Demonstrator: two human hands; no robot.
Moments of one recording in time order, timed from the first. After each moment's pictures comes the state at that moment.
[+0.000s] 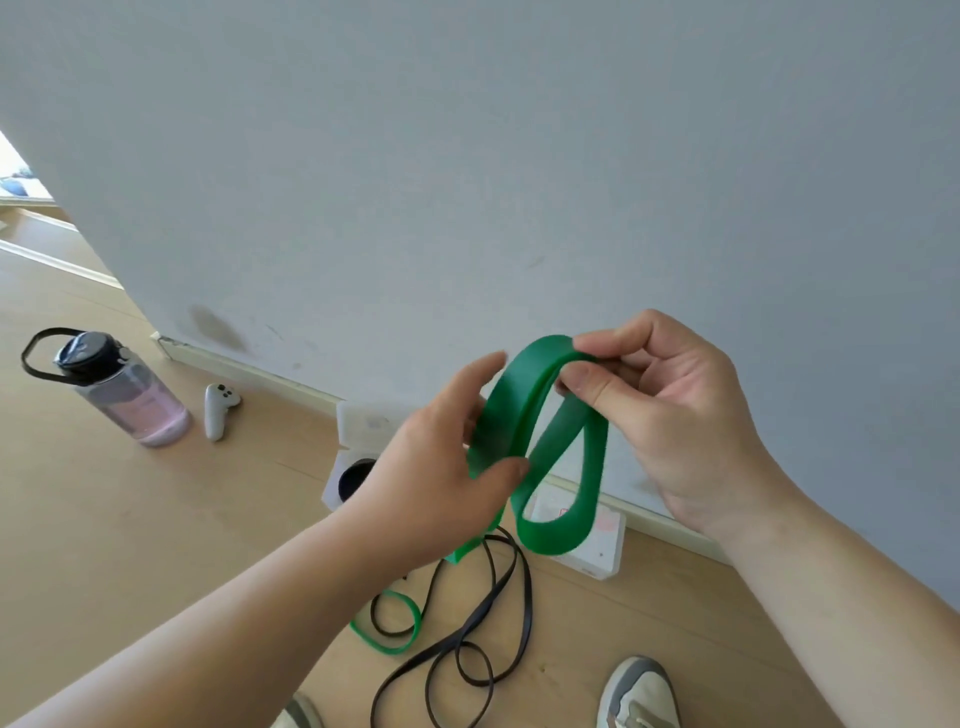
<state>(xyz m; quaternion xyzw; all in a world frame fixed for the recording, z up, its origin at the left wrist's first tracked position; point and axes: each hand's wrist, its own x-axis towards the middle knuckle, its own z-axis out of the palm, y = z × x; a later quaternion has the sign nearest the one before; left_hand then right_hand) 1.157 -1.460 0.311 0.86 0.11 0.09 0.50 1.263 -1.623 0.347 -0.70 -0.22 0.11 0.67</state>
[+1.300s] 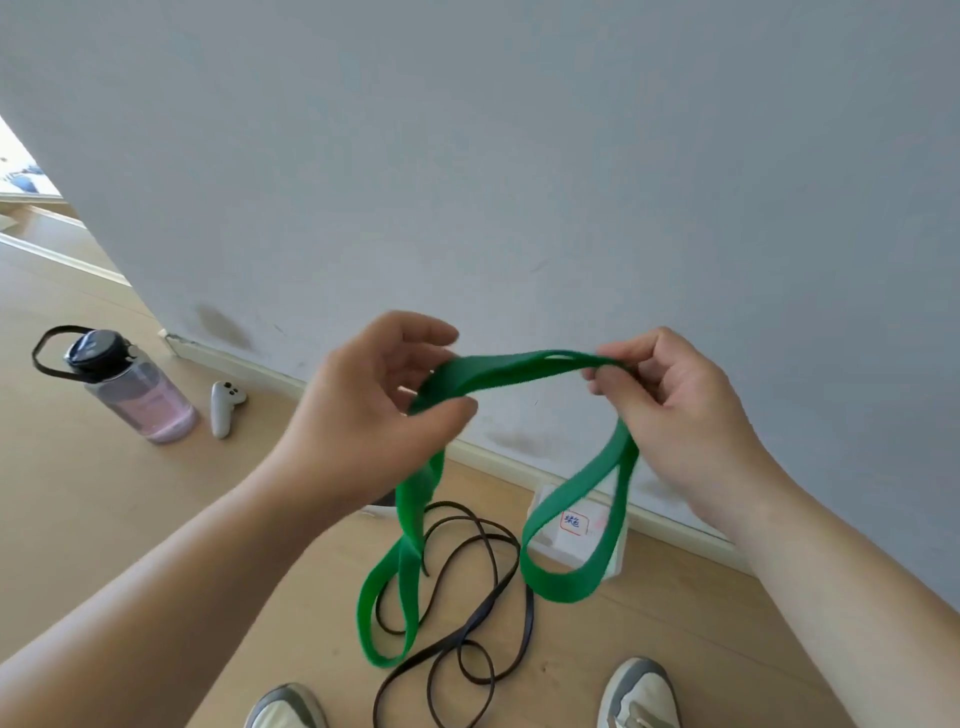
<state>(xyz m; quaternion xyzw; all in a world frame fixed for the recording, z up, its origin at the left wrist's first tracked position) 1.153 -1.425 0.339 0.81 0.18 0.19 0.53 1.278 -1.633 0.338 -0.80 -0.18 0.12 0.56</state>
